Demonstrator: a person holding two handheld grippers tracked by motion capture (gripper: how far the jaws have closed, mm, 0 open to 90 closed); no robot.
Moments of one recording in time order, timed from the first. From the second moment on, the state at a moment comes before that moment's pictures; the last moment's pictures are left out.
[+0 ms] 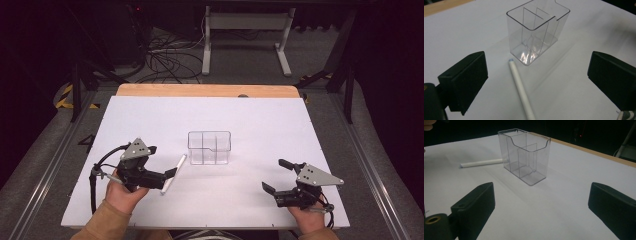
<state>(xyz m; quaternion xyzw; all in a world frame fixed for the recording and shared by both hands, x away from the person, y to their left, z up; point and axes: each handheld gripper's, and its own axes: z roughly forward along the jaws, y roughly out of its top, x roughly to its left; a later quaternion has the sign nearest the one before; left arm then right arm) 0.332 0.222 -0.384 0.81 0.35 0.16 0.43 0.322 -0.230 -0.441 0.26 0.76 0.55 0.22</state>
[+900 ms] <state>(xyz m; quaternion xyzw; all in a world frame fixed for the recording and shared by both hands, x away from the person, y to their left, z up) 0.388 0.189 -0.409 0.85 0.41 0.10 0.31 0.323 -0.228 -0.444 0.25 0.77 0.55 0.21</state>
